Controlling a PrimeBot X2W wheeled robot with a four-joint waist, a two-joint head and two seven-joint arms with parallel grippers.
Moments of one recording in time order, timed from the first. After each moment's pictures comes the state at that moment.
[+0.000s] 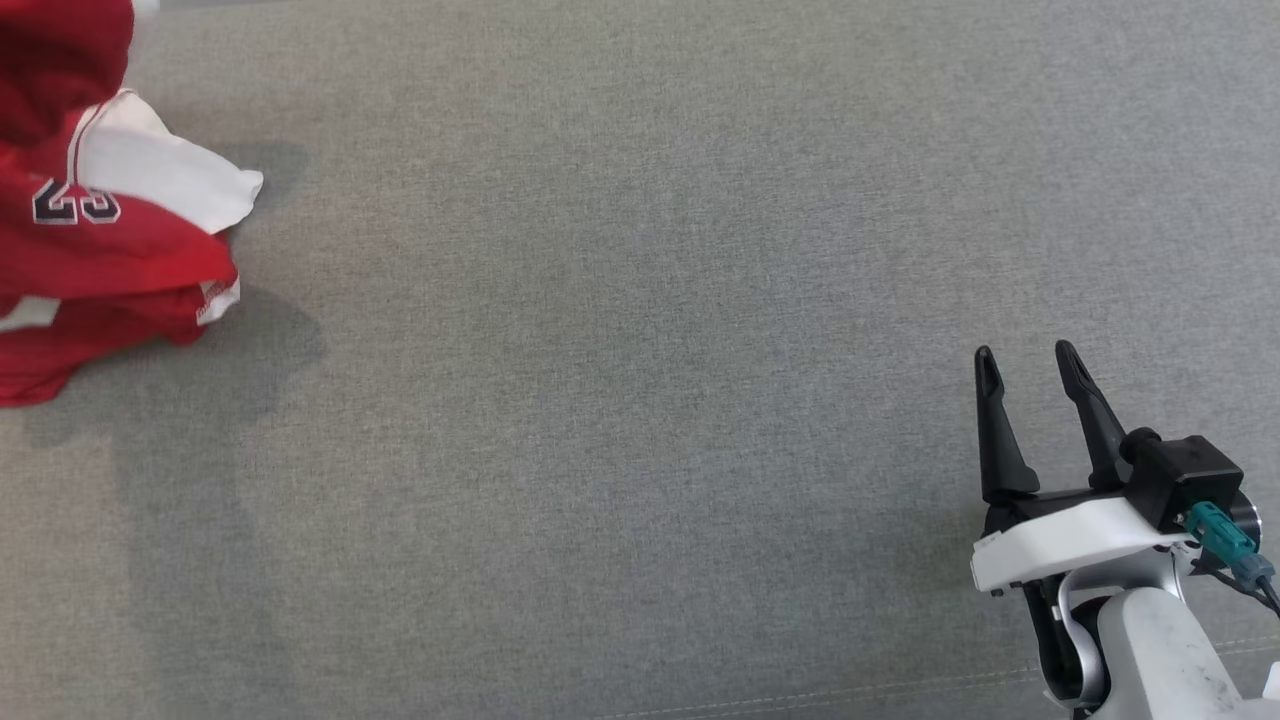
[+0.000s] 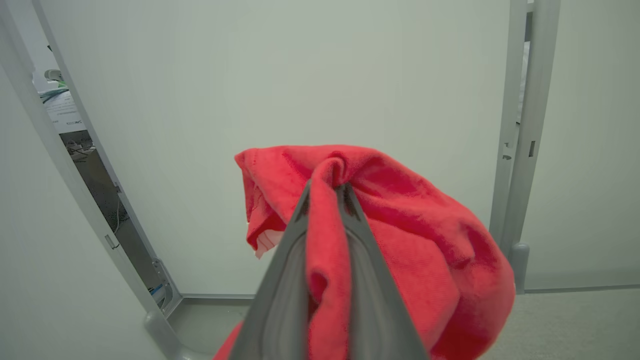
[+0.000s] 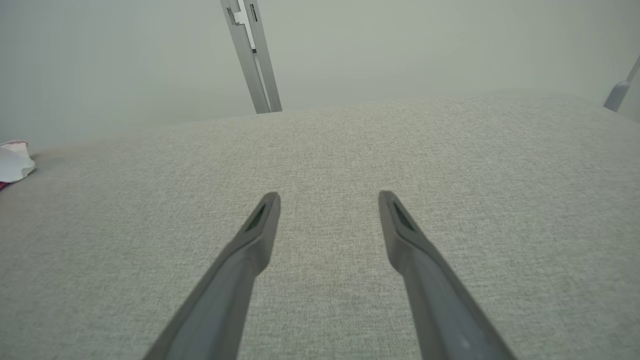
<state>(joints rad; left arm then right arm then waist) -0.95 0.49 -0.08 0.71 -0.36 -0.08 -0.17 -0.13 -0.06 -0.01 0.13 0.17 0.13 -0.22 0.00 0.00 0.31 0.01</state>
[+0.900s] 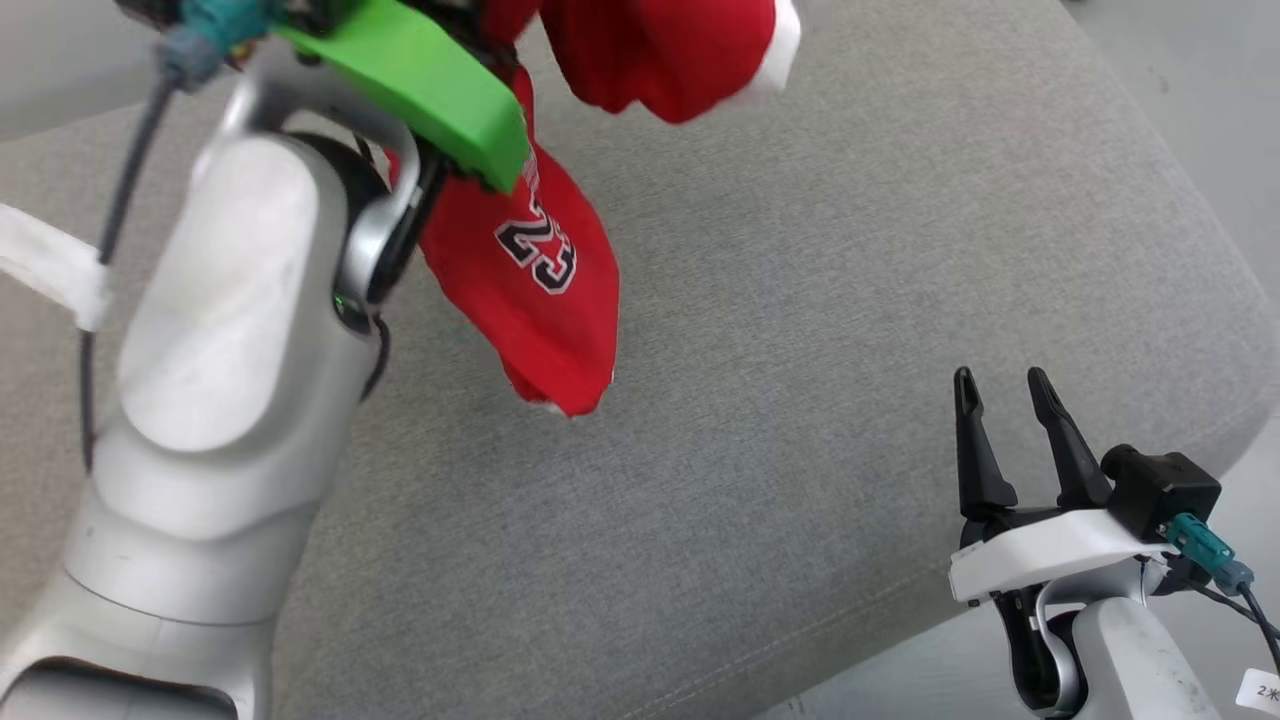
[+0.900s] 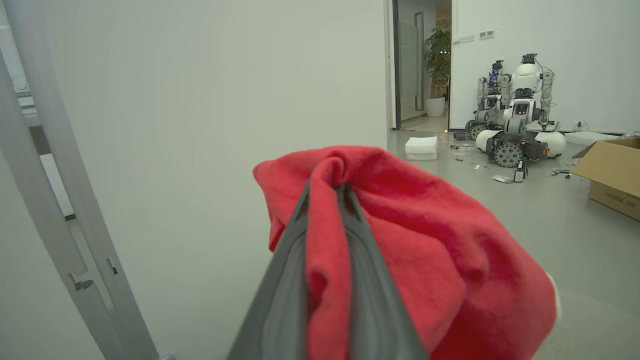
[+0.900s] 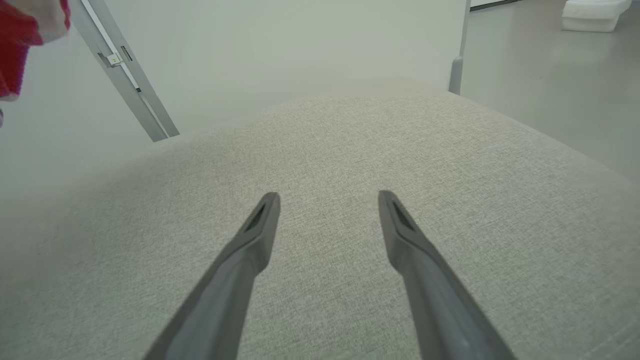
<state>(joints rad) -0.99 0.17 -0.44 0.23 -0.37 -0.10 0.06 -0.14 -0.05 0.03 0.22 0.29 0.13 -0.26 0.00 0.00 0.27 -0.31</state>
